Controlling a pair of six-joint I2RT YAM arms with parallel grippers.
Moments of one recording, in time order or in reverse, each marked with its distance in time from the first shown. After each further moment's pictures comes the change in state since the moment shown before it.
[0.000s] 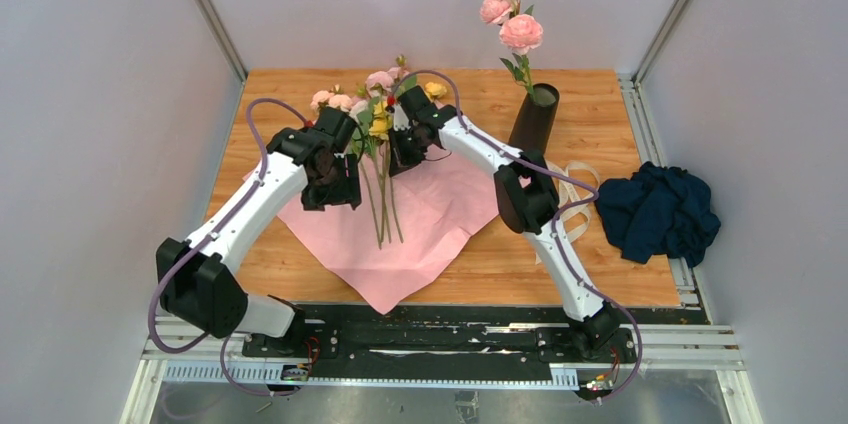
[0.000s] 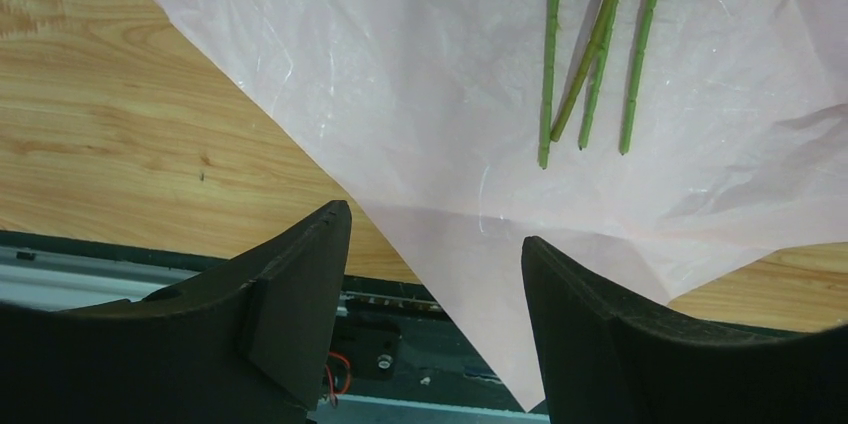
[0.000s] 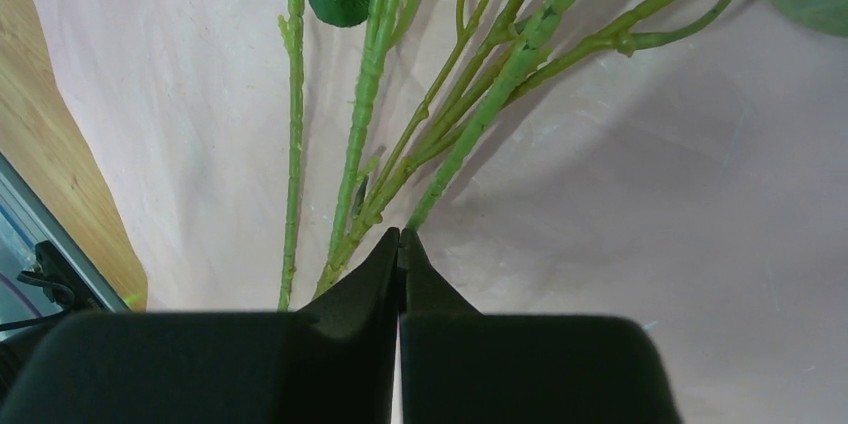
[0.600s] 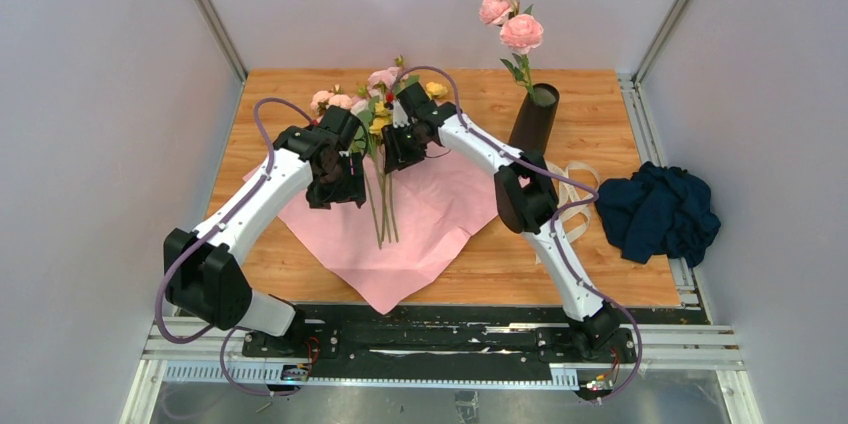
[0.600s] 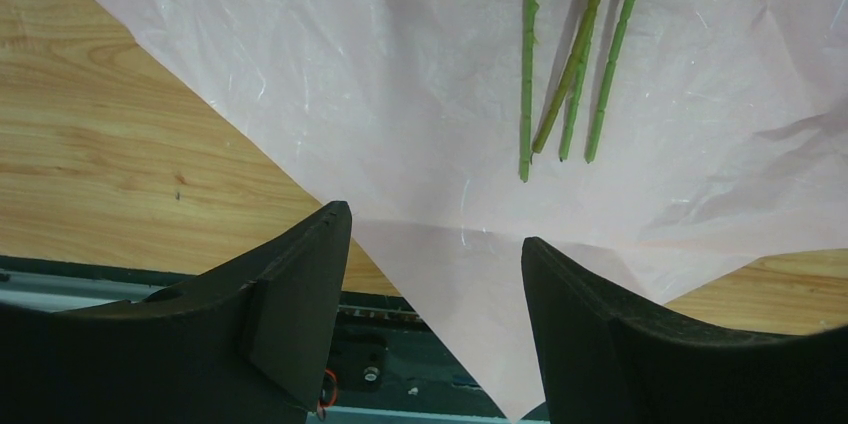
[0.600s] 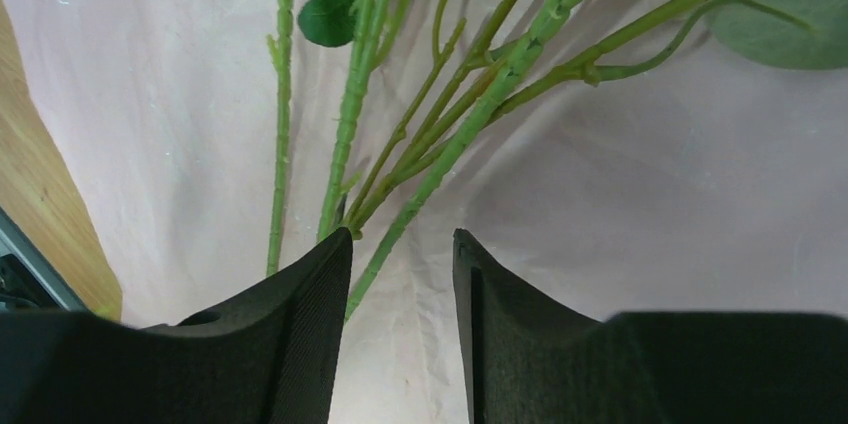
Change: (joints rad) left arm 0.001 0.045 0.000 0.051 0.032 0.002; right arm 0.000 0.001 0.051 -0.028 0.045 -0.041
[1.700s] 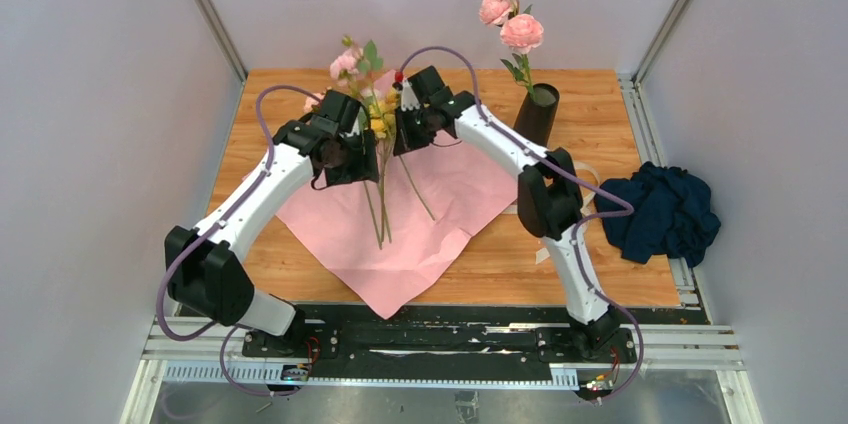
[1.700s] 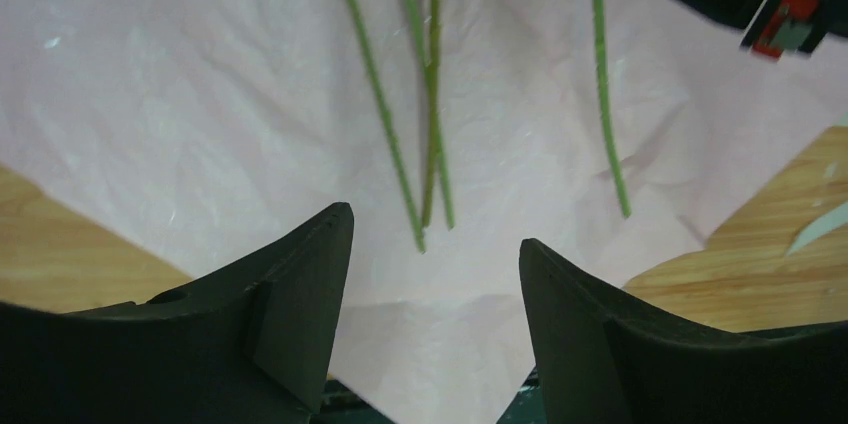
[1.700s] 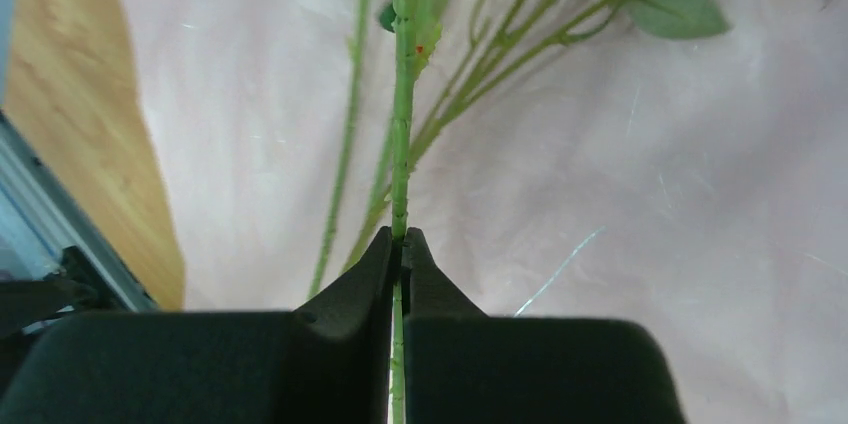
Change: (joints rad) left arm 0.001 0.015 0.037 0.164 0.088 0.046; right arm -0.016 -0.169 -0.150 0.058 0.025 0.009
